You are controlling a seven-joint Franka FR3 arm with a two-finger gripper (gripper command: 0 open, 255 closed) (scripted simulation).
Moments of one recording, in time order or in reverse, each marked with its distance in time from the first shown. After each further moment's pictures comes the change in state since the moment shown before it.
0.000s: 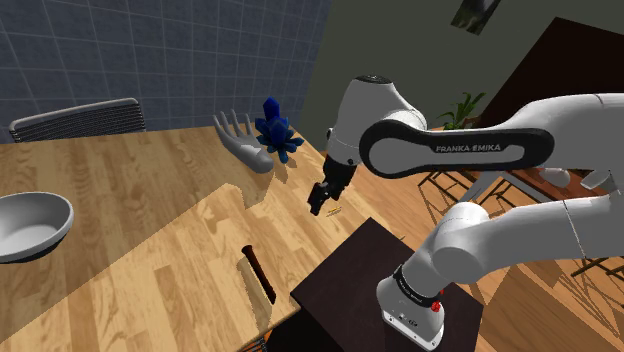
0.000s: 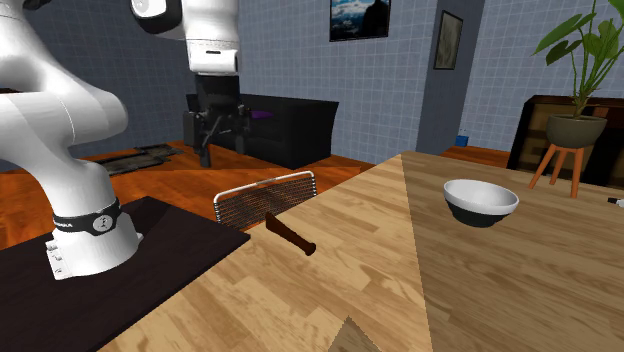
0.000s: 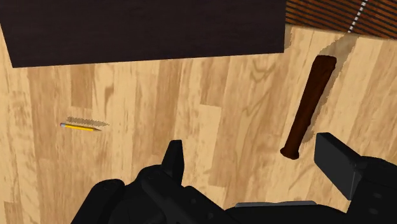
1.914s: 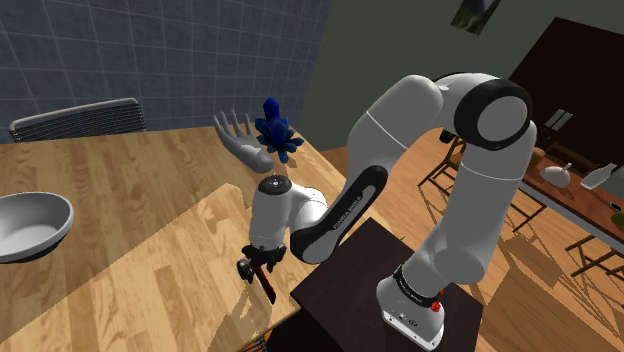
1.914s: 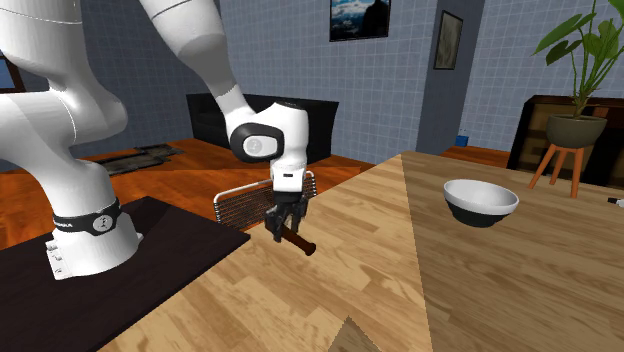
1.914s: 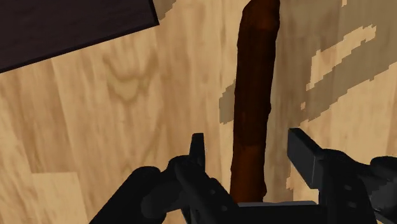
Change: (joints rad) arm 0.039 0.967 0.179 0.183 -0.515 0.690 0.841
